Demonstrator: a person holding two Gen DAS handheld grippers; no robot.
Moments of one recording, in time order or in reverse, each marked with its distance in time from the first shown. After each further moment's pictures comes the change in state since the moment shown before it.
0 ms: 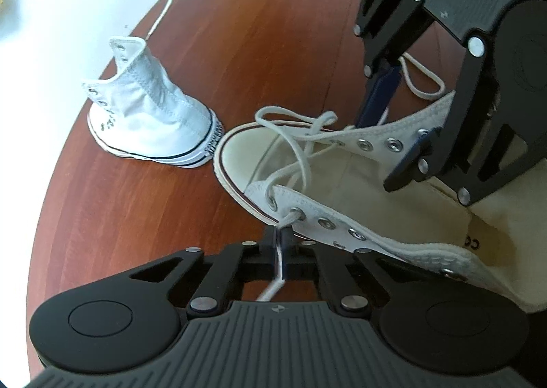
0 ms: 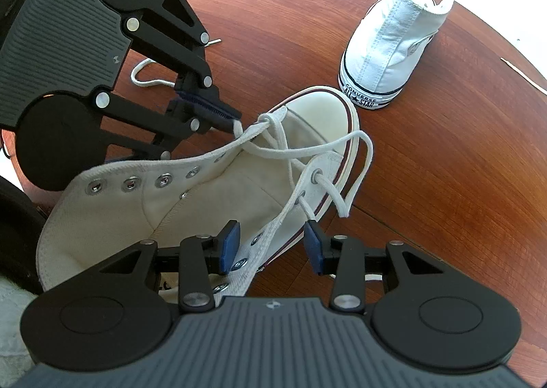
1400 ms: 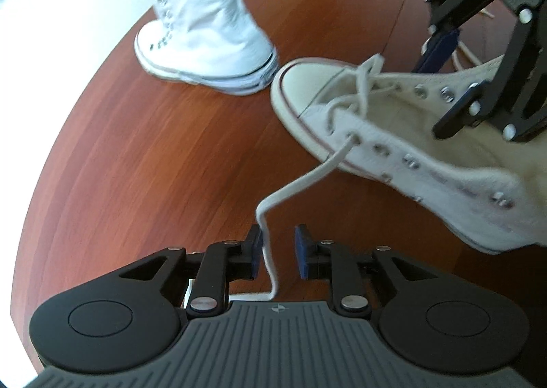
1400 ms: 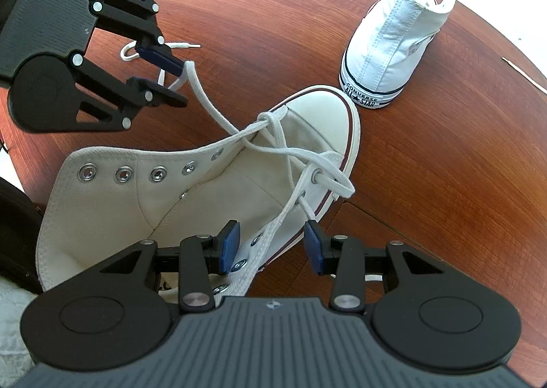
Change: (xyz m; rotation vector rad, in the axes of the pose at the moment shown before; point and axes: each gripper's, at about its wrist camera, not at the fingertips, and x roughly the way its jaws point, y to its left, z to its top) left arm -0.004 0.029 -0.036 -0.136 0.073 0.019; right arm 0.000 -0.006 0.000 0.004 0.005 0.003
